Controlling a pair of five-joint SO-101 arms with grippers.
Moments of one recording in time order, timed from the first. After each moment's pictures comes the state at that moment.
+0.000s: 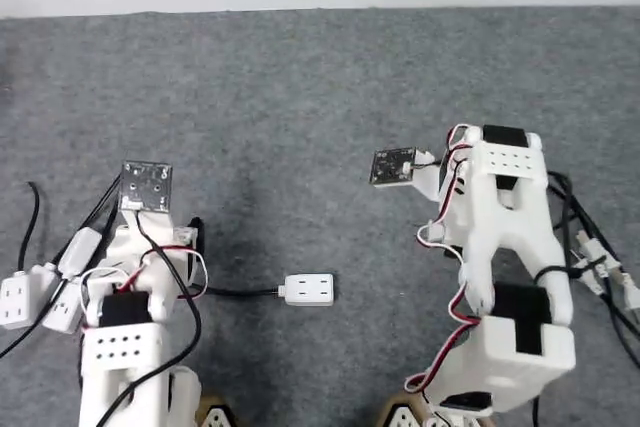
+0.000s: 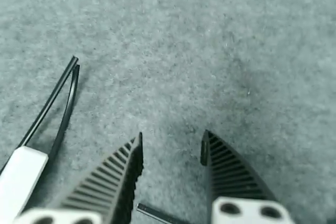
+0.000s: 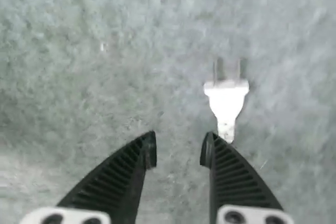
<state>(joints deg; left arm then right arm) -10.3 -58.8 77.6 41.3 -3.6 5.3 8.0 12.5 83.9 87.8</state>
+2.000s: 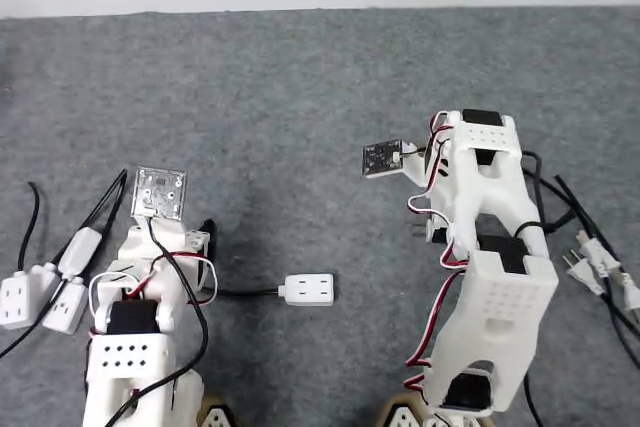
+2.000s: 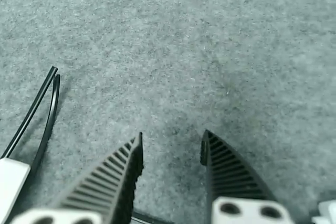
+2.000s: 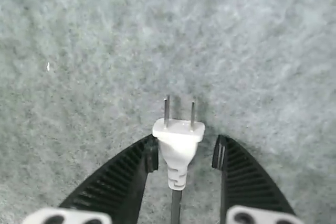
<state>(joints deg) -6.5 -62.8 80.1 41.3 -3.5 3.5 32.2 -6.2 83.6 90.2</state>
